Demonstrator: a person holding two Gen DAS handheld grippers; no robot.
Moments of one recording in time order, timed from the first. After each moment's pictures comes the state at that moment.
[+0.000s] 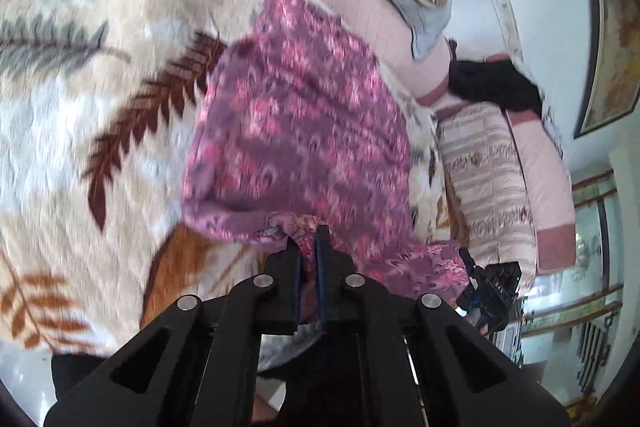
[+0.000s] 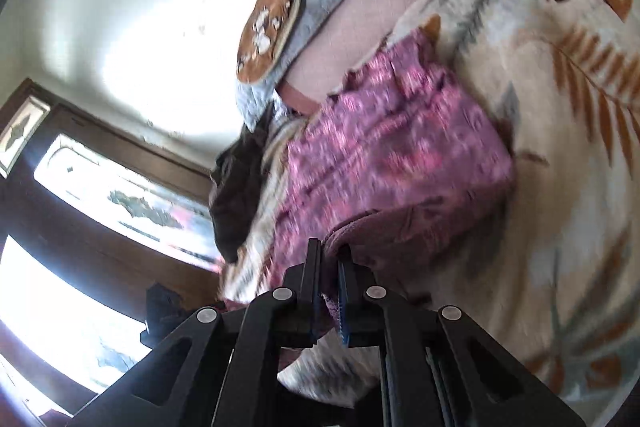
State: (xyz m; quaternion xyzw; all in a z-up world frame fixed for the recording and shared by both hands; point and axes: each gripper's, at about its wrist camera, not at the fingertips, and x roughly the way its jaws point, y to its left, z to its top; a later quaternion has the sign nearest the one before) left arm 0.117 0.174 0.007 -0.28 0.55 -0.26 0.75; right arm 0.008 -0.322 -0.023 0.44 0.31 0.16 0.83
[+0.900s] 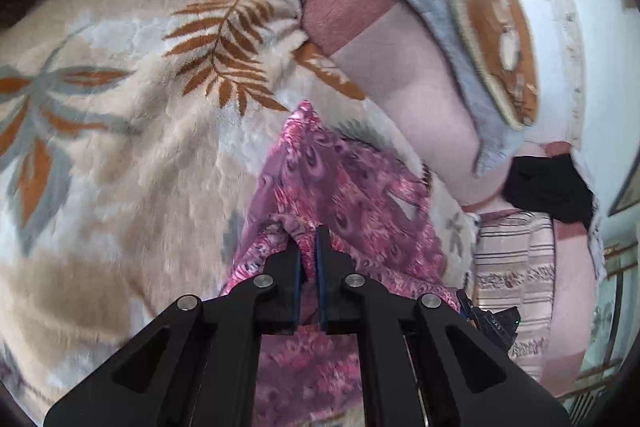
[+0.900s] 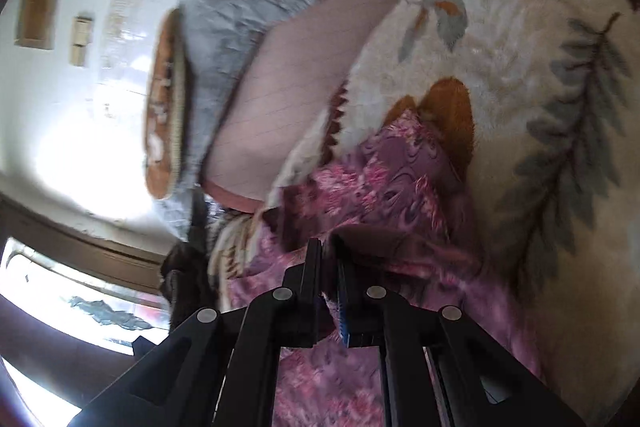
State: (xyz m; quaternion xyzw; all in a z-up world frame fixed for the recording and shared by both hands) left arm 0.398 0.125 -0.030 -0.30 0.56 -0.16 0.76; right arm 0.282 -0.378 -0.063 0.50 0.36 0.04 0.79
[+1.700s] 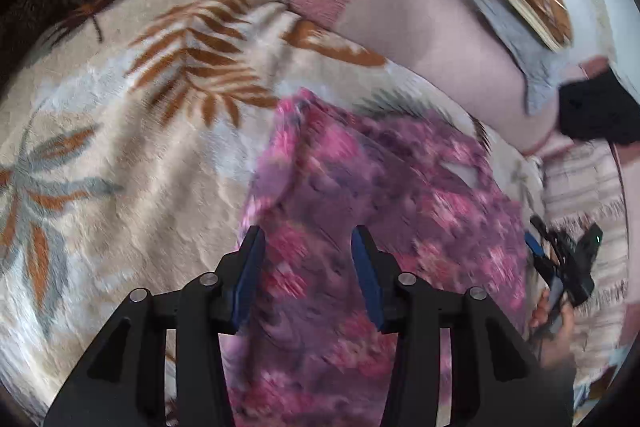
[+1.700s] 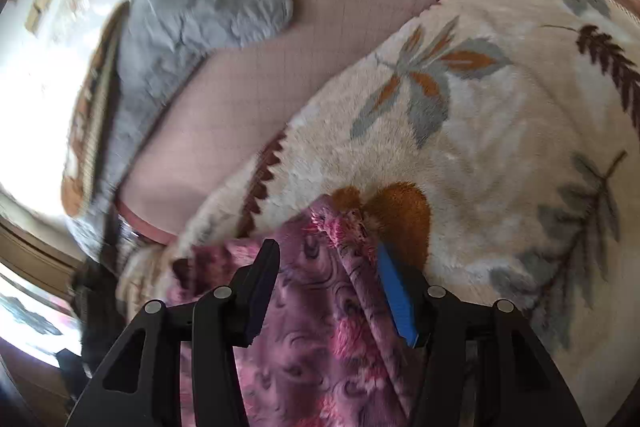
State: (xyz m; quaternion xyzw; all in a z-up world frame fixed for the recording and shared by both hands) left arm 0.418 0.095 -0.042 -0.14 0.57 -0.15 0.80; right arm 0.333 -0.395 -0.064 0.35 0.39 -0.07 0.85
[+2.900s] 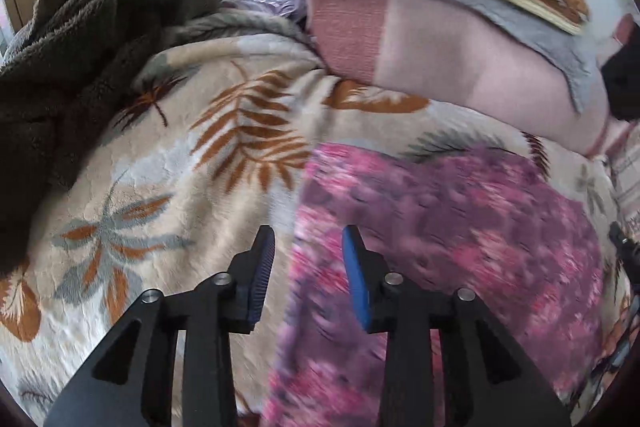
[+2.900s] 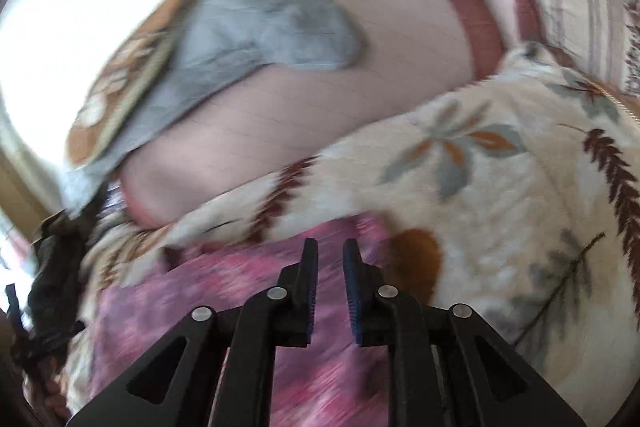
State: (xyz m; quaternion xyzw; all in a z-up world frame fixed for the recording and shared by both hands) left arm 0.388 0.069 -0.013 -0.01 0.48 -0.05 0.88; right arm 0.298 -0.342 -0.031 0.24 0.32 -0.04 0.92
